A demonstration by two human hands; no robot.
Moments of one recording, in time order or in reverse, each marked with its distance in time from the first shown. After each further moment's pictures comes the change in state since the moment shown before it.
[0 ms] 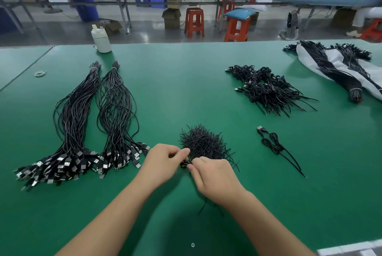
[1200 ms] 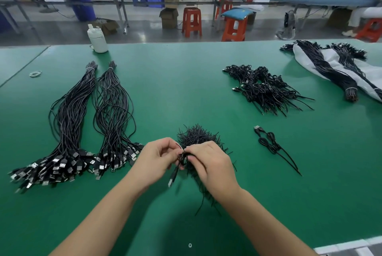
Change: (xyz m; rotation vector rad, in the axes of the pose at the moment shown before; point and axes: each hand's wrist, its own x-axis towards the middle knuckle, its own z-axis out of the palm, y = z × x) left_hand -0.007 0.001 -0.012 -0.479 -0.112 0.046; right_hand 0.011 0.004 -0.005 0.300 0.319 -0.020
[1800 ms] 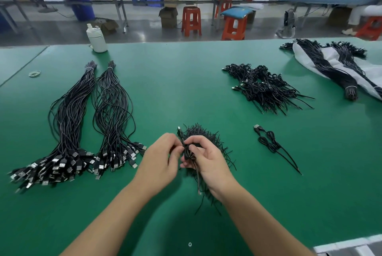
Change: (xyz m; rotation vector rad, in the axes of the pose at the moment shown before) left_hand -0.006 0.000 0.013 0.592 0.212 0.463; right_hand 0.014 -0.019 0.005 1.102 -0.125 0.840
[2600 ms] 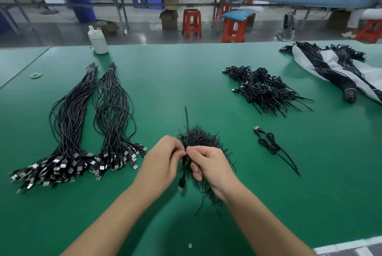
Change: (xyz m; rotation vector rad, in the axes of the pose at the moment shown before) left_hand -0.004 0.010 -0.006 0.012 0.001 -0.019; right_hand 0.002 0.002 -0.006 -0.063 -0.005 0.116
